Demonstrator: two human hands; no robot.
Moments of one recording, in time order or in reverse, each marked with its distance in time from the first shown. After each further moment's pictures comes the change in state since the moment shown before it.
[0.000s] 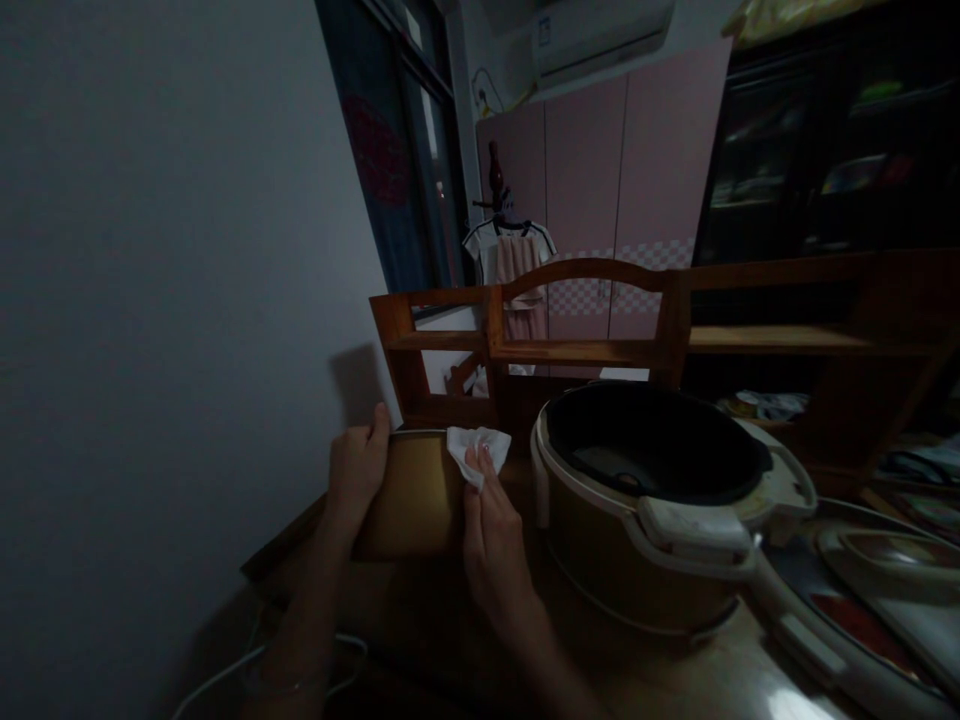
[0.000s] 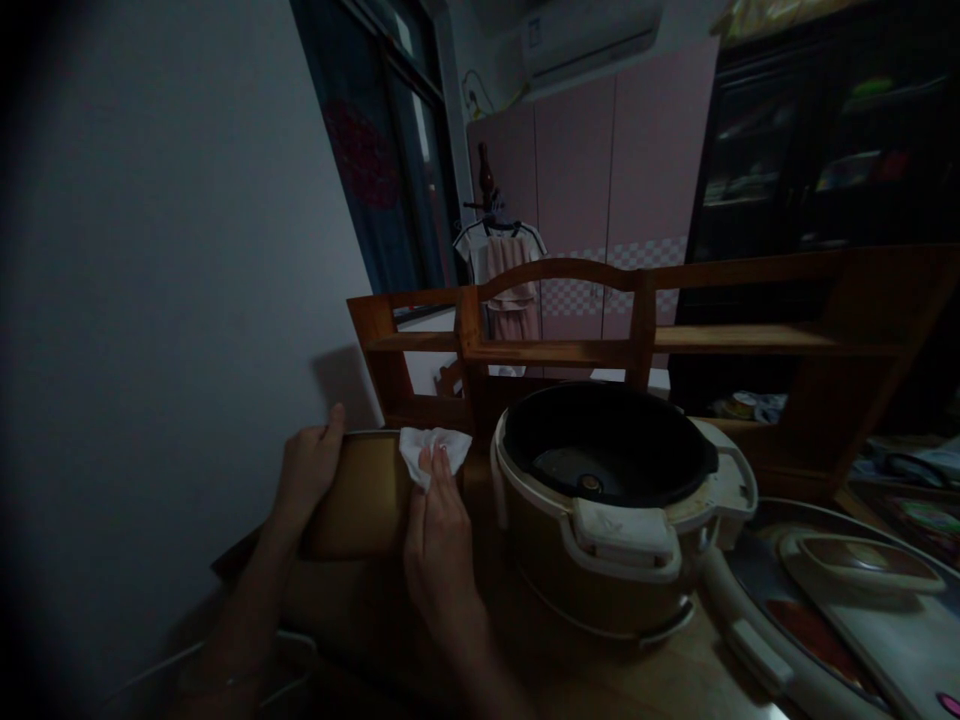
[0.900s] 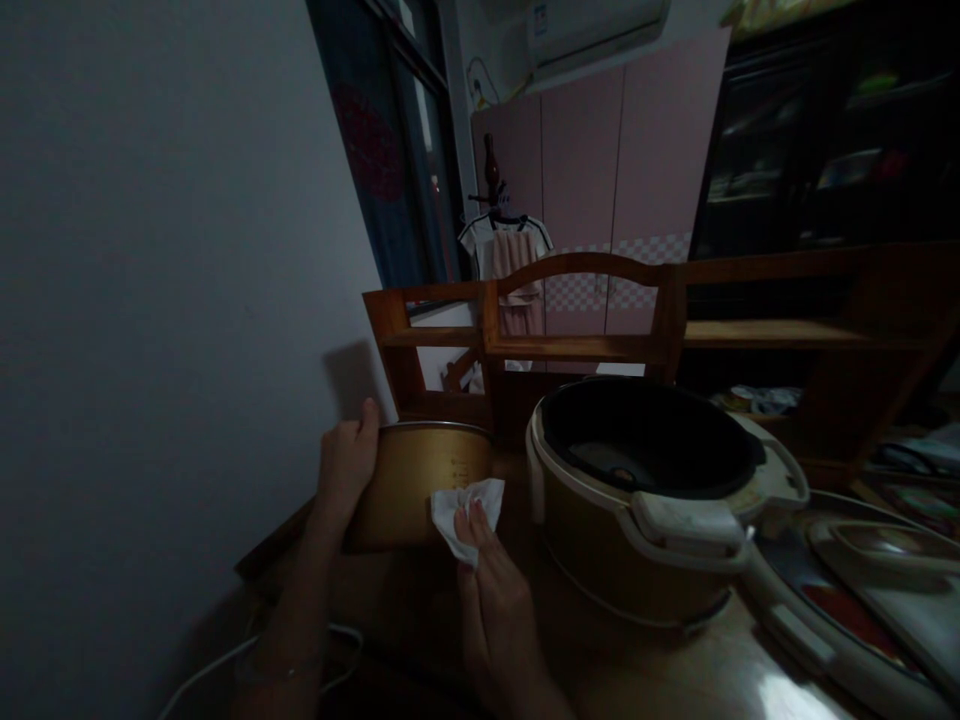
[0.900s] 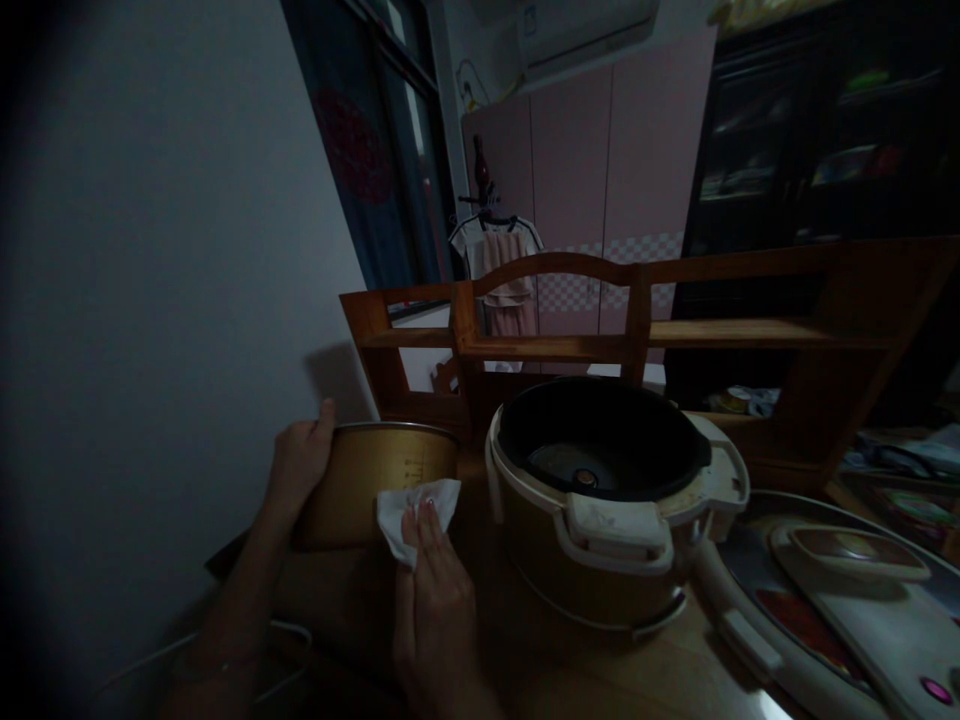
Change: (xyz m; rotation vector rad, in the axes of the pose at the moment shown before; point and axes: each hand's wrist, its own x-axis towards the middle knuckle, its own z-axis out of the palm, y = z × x) left_hand 0.009 -0.007 0.004 0.037 0.003 -0.015; right_hand -0.069 0.004 -0.014 -0.195 -0.088 -0.169
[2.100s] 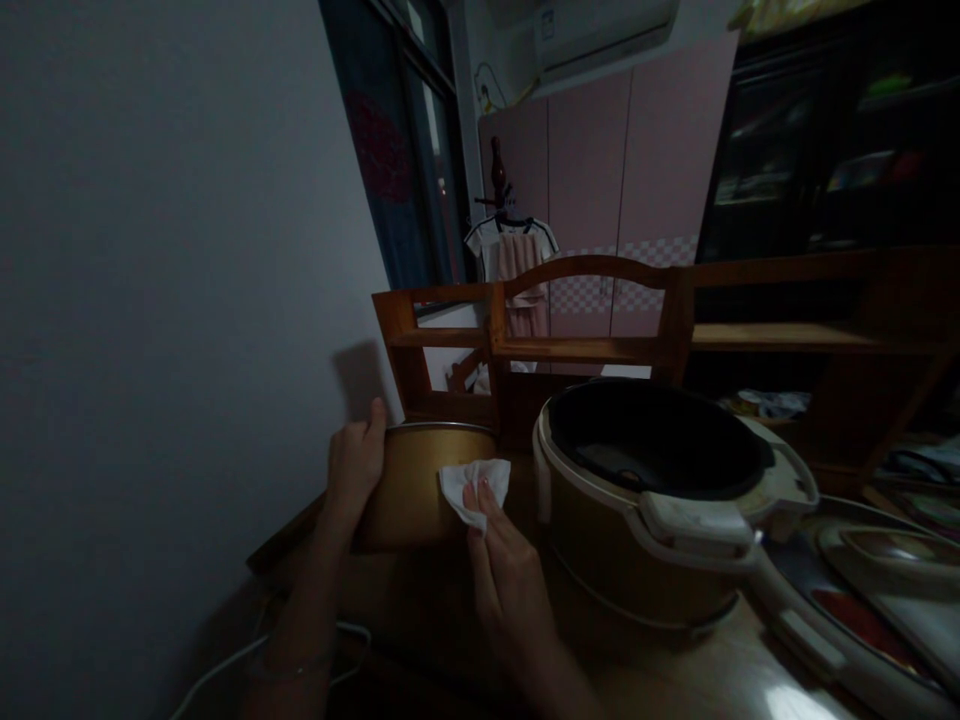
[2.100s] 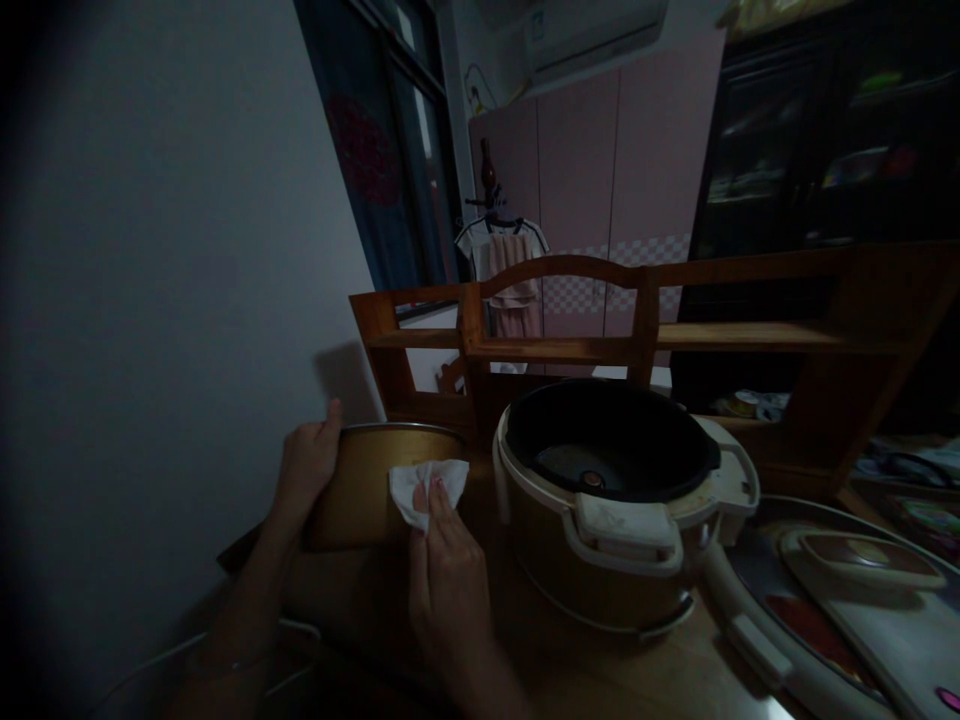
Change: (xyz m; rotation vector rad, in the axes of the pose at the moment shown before) left_hand -0.004 -0.004 -0.003 -0.050 -0.026 -0.029; right_hand 0.029 -0.002 -0.013 0.030 -0.091 0.081
